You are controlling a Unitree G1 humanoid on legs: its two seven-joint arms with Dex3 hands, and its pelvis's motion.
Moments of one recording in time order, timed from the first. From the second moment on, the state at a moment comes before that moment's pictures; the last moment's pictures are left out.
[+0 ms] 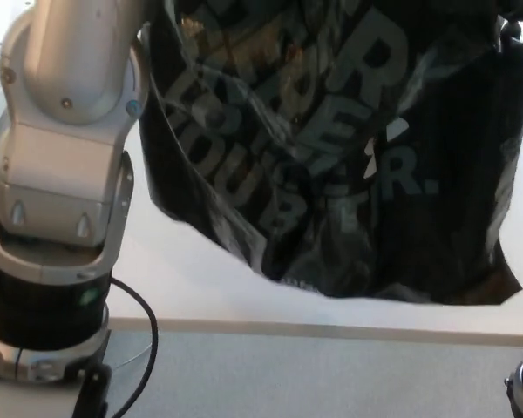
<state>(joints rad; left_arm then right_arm) -0.91 0.22 -0.07 -0.34 0.13 0.22 -0.03 -0.72 -0.07 -0.06 -0.44 -0.04 0.23 -0.10</state>
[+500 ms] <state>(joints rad) -0.93 0.26 -0.02 -0.24 0.10 0.24 -0.08 -0.88 -0.12 -0.18 -0.04 -0.03 0.20 -0.15</state>
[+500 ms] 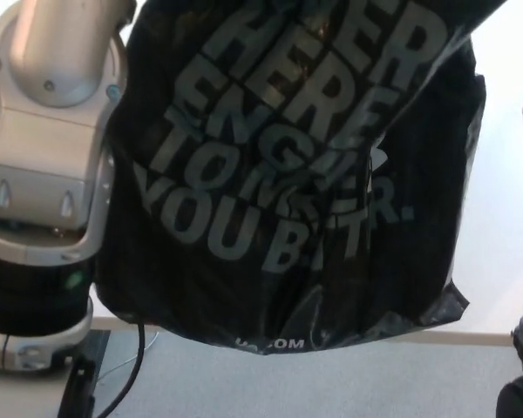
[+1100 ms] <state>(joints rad) -1.06 0.36 0.02 0.20 0.15 0.19 0.00 -1.24 -0.27 -0.18 0.60 -0.06 0.17 -0.21</state>
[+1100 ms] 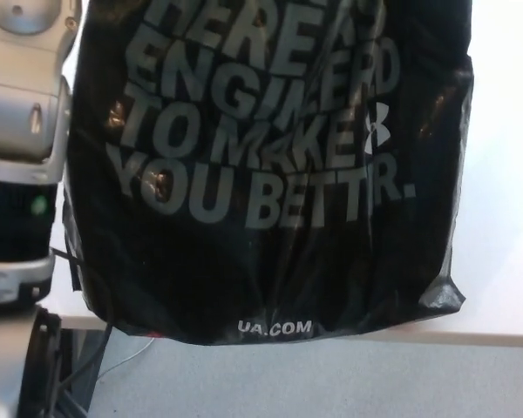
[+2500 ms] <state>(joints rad) -1.02 0.75 0.01 0.55 0.27 0.19 0.00 -1.37 -0.51 -0.04 1.10 -0.13 0.07 -0.11</state>
